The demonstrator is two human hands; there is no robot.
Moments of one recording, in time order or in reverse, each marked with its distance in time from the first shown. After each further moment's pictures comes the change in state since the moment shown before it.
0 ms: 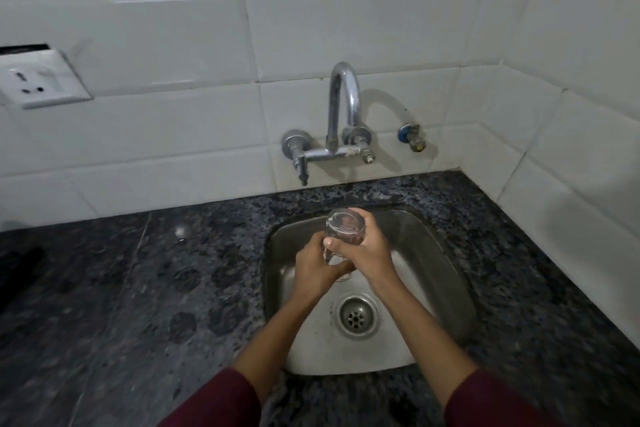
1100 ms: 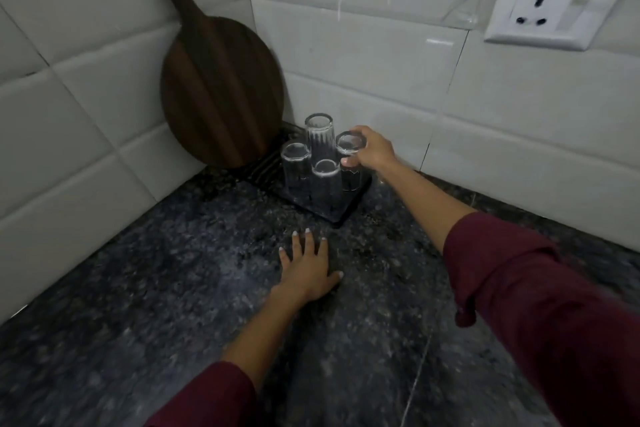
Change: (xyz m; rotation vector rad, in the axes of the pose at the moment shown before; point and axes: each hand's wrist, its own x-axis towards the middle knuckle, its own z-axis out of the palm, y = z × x) left_hand -0.119 -0.297 -0.450 0.705 -0.127 -0.771; right_hand 0.046 -0.088 0.642 -0.479 -0.794 -0.168
